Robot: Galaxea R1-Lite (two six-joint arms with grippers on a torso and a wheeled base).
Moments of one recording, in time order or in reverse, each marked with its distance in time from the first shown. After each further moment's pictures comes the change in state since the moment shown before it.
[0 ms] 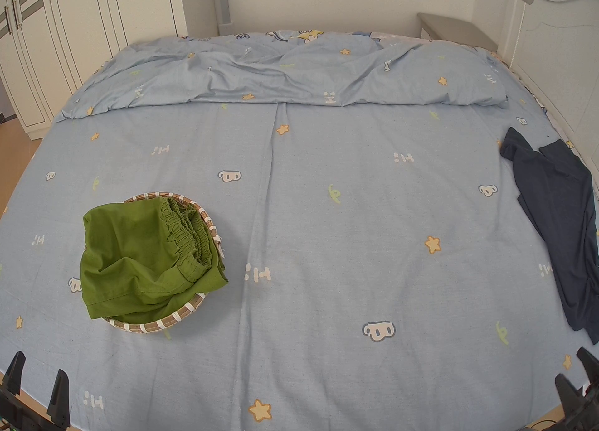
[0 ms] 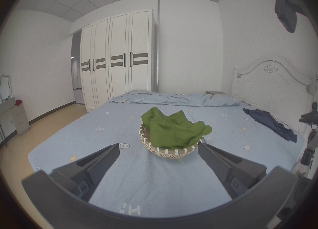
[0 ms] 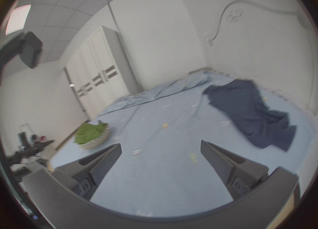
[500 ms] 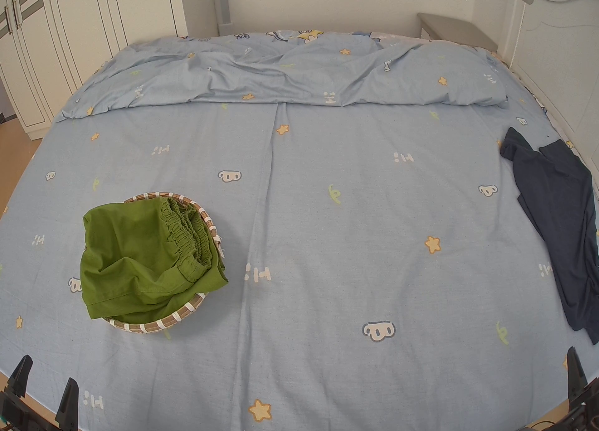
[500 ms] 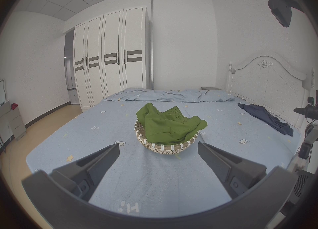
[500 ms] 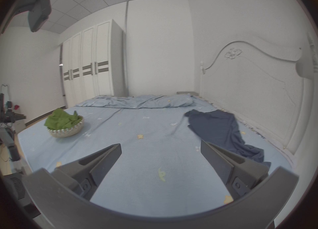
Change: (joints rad) left arm -0.003 -0.003 0.008 0.028 -0.052 0.032; right arm 0.001 -0.001 0.114 -0.239 -0.286 -0.287
